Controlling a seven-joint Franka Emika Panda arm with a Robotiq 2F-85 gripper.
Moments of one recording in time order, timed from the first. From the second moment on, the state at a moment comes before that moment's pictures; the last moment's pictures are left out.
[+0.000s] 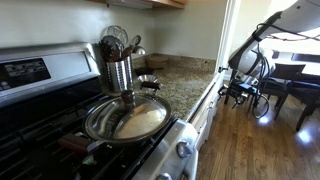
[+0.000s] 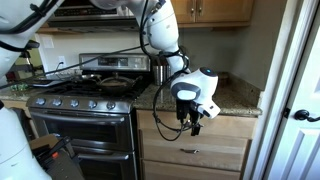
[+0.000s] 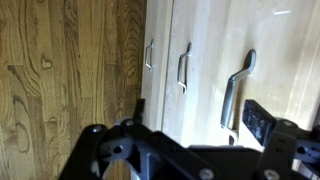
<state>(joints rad) -0.36 0.78 0.07 -1.87 0.65 2.72 0.03</state>
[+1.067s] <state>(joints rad) -0.37 0.85 0.07 -1.81 0.66 2.72 0.01</state>
